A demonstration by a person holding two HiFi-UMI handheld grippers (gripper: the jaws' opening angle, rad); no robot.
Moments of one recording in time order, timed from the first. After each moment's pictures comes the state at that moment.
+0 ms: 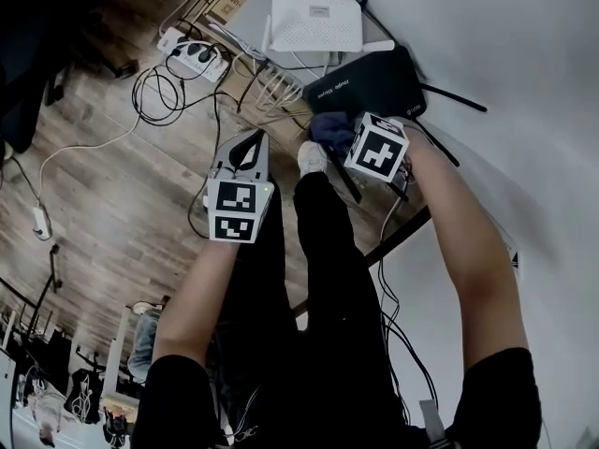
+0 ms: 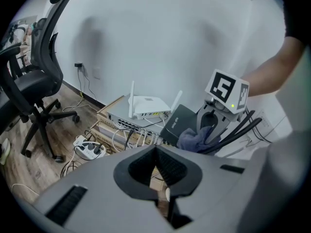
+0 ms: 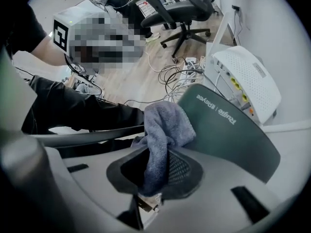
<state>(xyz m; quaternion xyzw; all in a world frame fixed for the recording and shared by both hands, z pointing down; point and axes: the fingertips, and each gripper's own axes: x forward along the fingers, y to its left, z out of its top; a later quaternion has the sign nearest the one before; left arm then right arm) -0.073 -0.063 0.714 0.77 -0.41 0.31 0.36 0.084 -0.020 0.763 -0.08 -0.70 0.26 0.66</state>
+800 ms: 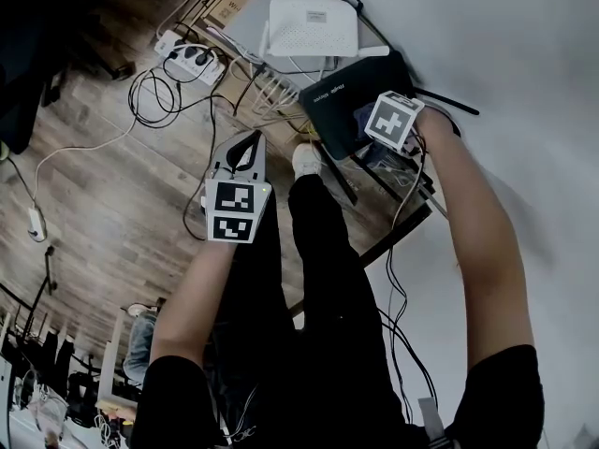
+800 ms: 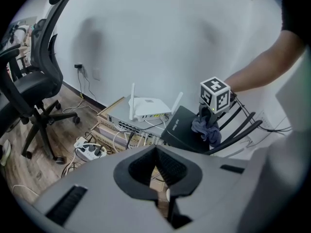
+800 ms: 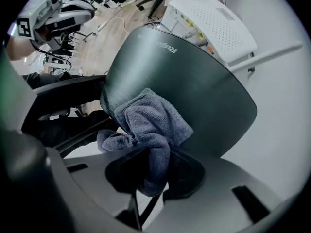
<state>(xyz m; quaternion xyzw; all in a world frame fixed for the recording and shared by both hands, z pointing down) -0.073 -0.070 0.711 0.77 -0.42 0.31 0.36 0.204 -0.069 0.778 -0.04 -0.54 0.25 0.80</state>
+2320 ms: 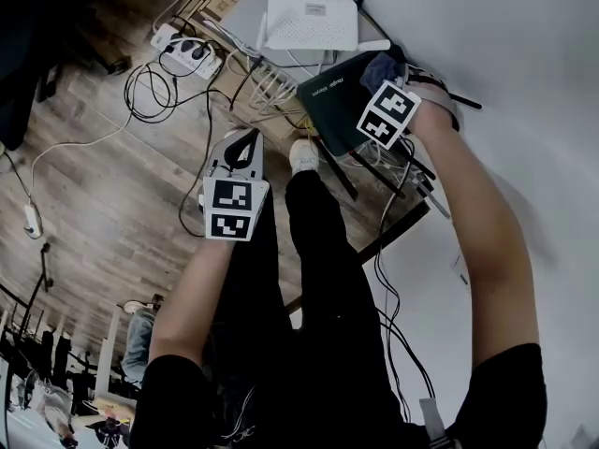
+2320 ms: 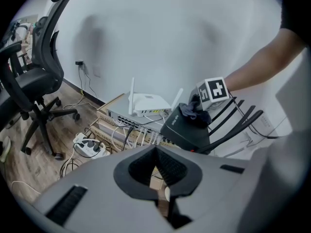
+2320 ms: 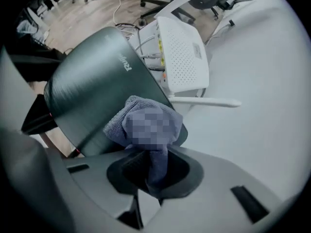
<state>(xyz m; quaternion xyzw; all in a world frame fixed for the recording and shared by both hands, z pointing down) -0.071 -0.058 0.719 0.77 -0.42 0.31 0.37 0.201 -0.176 0.777 0.12 -0.55 -0.05 0.82</state>
